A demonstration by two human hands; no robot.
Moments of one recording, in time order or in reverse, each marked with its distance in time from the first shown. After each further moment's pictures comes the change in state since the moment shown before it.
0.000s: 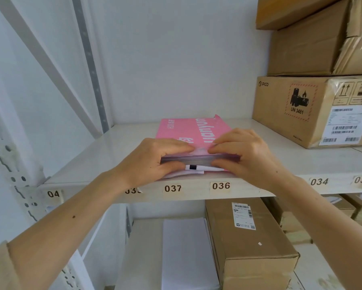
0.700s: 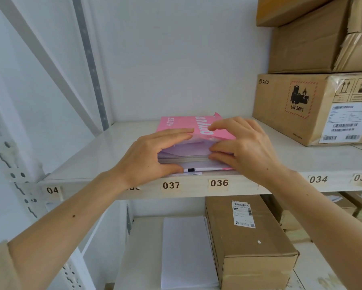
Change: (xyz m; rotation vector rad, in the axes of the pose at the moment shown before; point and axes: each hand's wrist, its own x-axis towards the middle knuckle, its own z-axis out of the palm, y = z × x) left_hand -0.004 0.006 0.003 -0.047 0.083 -0.070; right_hand 0.006 -0.001 0.001 -0.264 0.069 -0.085
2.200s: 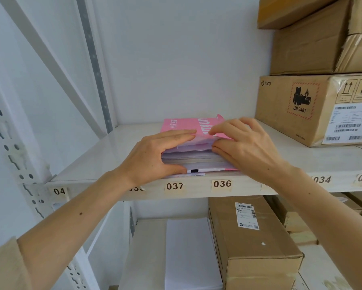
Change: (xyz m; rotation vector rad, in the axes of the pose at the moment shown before) left_hand 0.002 -0.005 0.000 -0.004 -0.003 -0.010; right_hand 0.004 0.002 0.002 -0.197 0.006 -0.113
